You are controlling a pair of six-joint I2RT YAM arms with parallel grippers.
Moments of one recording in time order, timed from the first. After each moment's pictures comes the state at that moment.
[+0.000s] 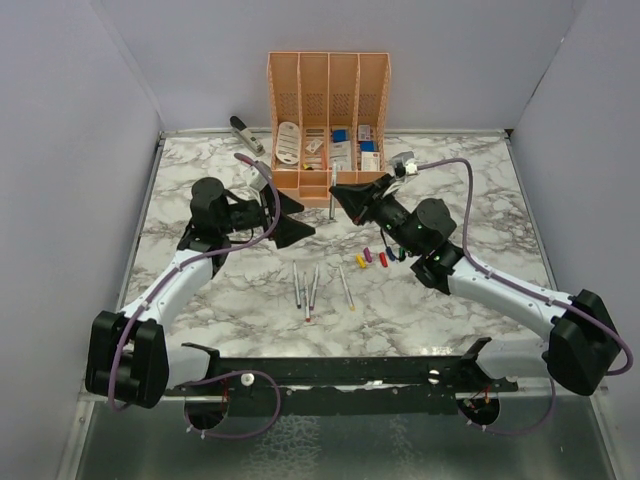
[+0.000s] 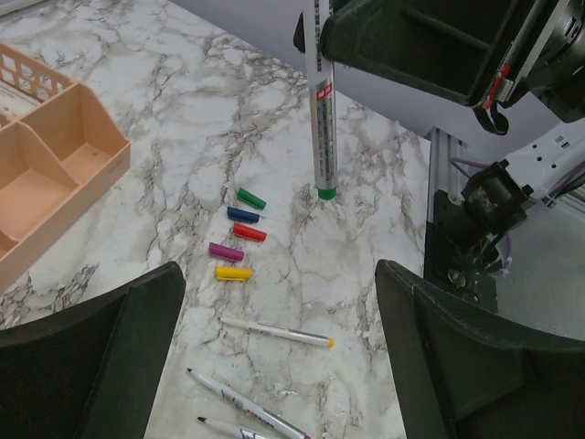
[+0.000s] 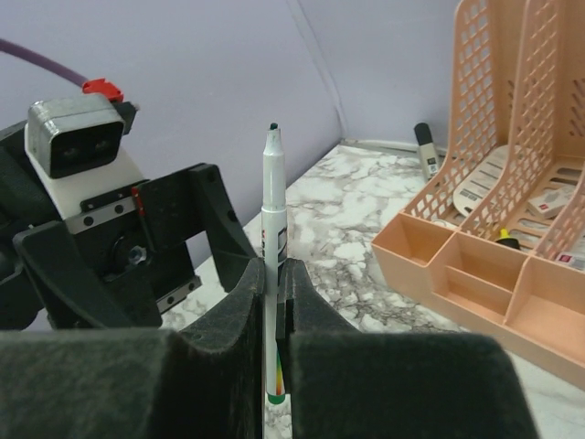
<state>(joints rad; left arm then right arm) -0.24 1.23 0.75 0.42 1.05 -0.33 0.75 1.27 0.82 0.66 -0.01 0.37</state>
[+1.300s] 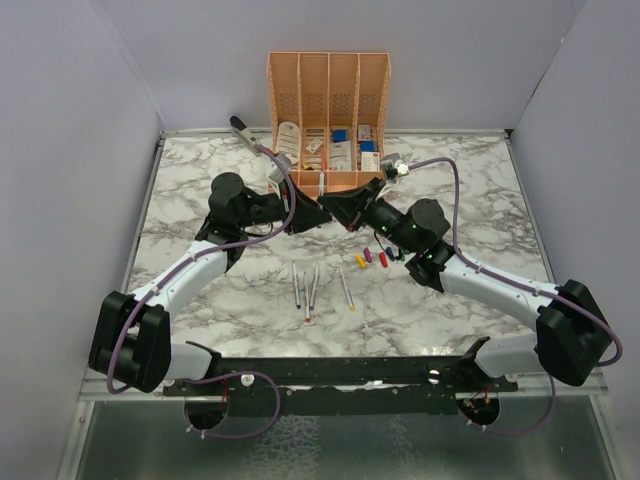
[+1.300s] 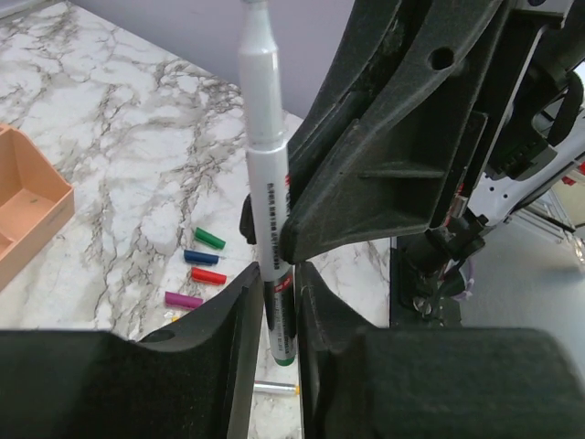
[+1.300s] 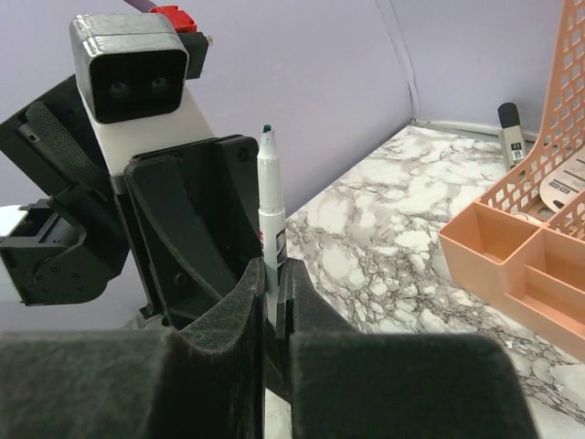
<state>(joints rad) -0.37 1.32 0.83 0.55 0.97 -0.45 0.75 1.33 0.81 0.77 -0.22 0.49</state>
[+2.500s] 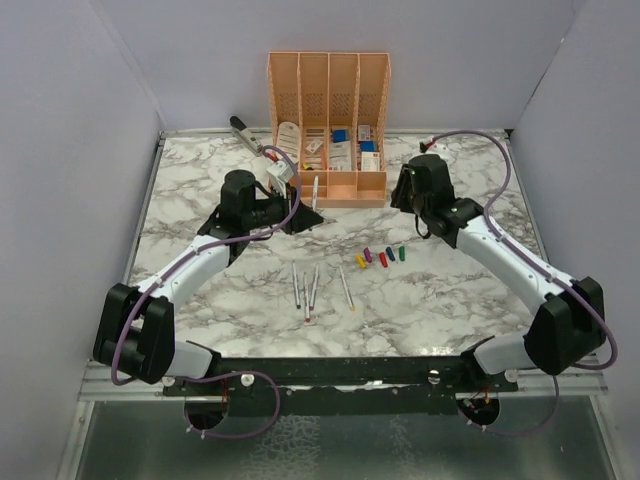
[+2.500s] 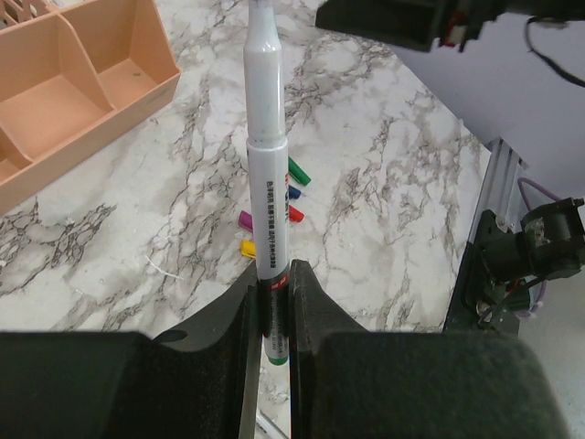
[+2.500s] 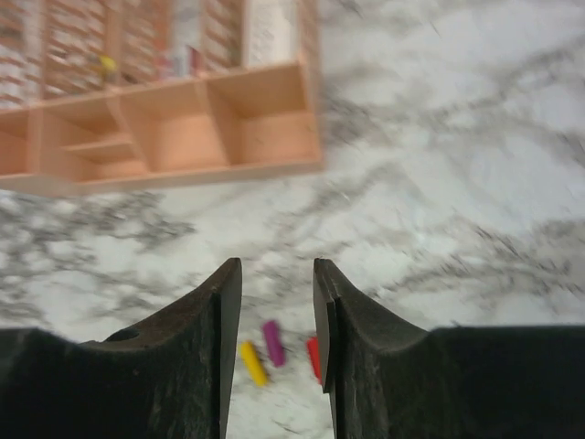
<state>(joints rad) -0.37 1.37 0.87 0.22 0.76 -0.32 0.53 1.37 1.14 -0.24 0.34 0.46</state>
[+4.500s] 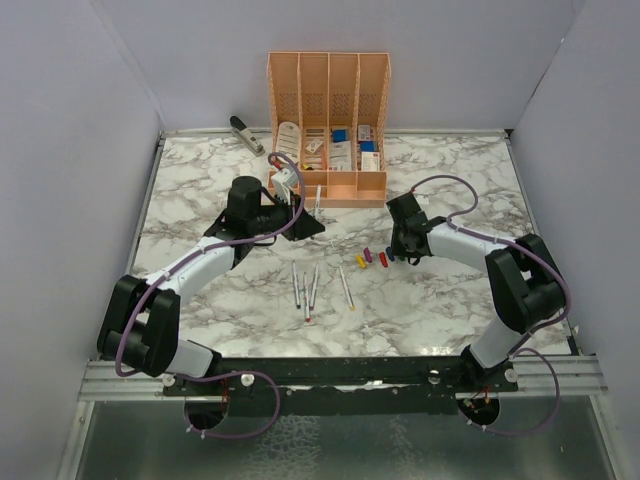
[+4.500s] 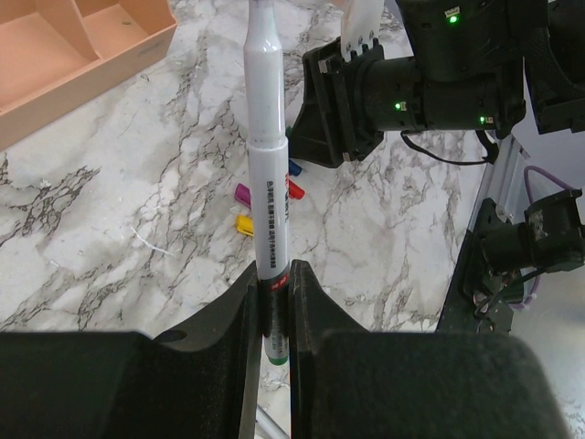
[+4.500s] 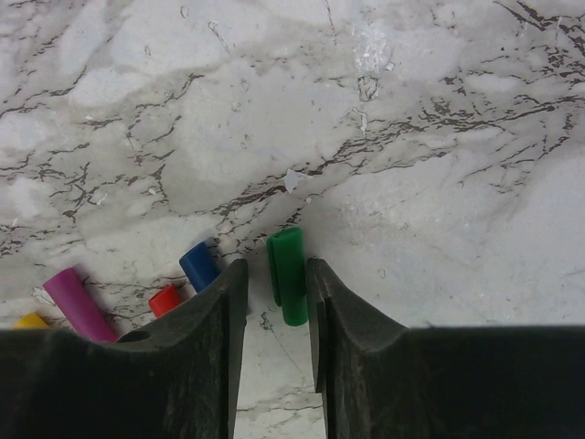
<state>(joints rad) -0.39 1.41 0.83 0.22 0.74 -0.33 0.47 1.67 0.93 -0.33 0.31 0.54</state>
